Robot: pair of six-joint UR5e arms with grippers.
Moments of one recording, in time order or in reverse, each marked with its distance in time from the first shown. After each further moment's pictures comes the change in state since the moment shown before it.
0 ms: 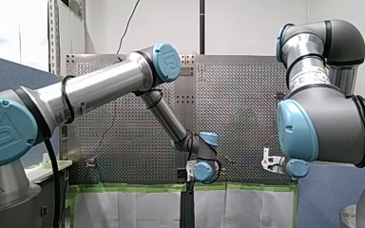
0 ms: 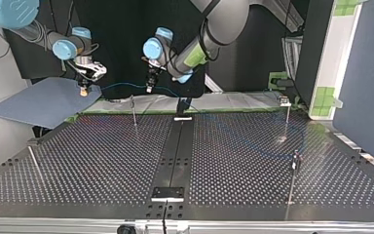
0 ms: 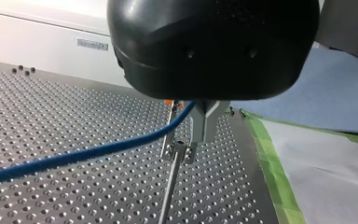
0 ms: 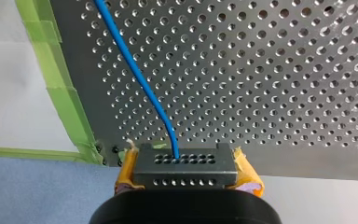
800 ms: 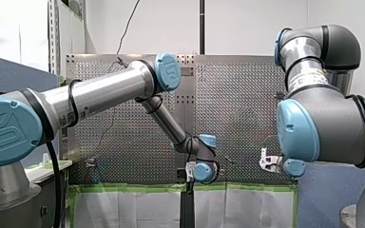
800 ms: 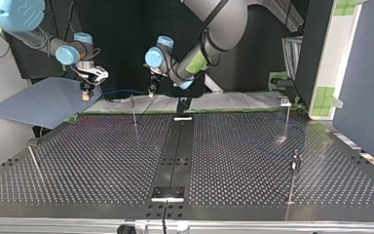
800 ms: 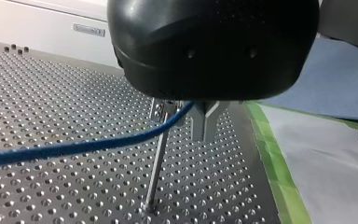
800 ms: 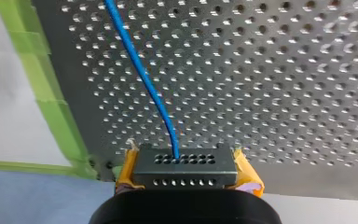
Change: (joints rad) left arm 0.039 -0.055 0.090 -0.044 0.026 -0.007; right arm 0.020 0.047 -0.081 0.040 0.005 -0.012
